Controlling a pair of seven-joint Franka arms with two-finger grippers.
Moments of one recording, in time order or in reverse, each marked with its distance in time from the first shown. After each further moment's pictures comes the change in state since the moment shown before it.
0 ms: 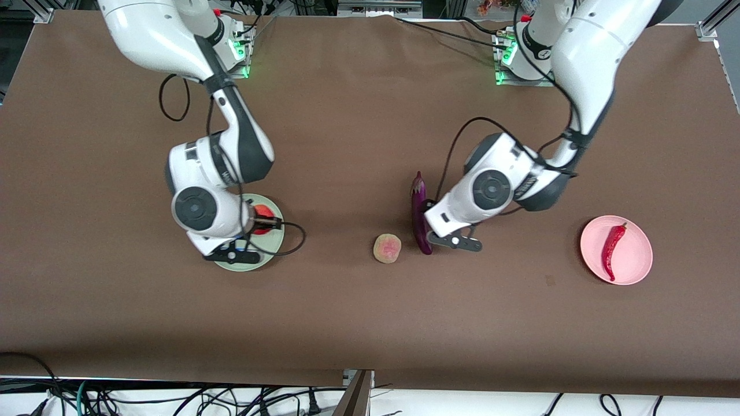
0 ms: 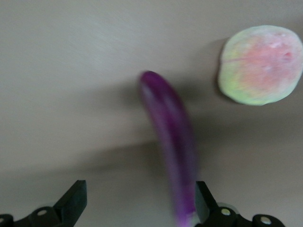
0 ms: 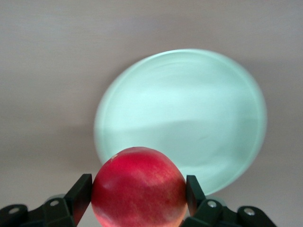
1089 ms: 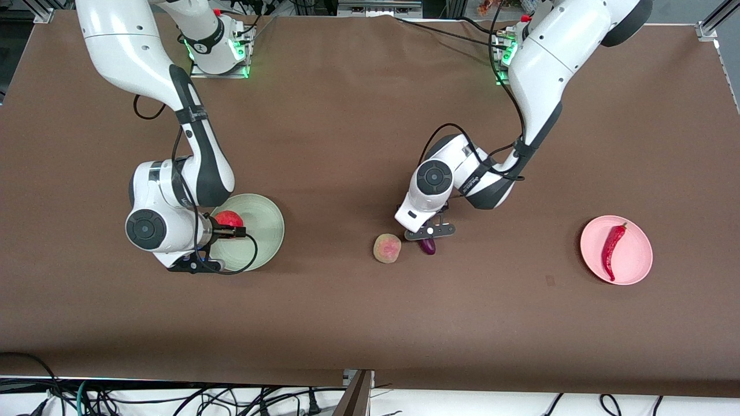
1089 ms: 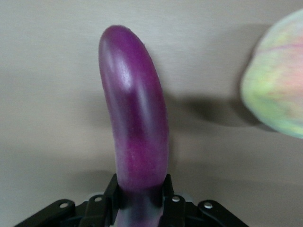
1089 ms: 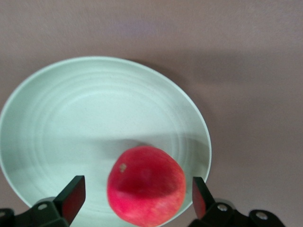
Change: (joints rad) left arm -0.115 0.078 0.049 0.016 0.140 0.023 -0.404; right arm -0.060 0.030 -0.053 -0.083 0.055 0.105 -0.114
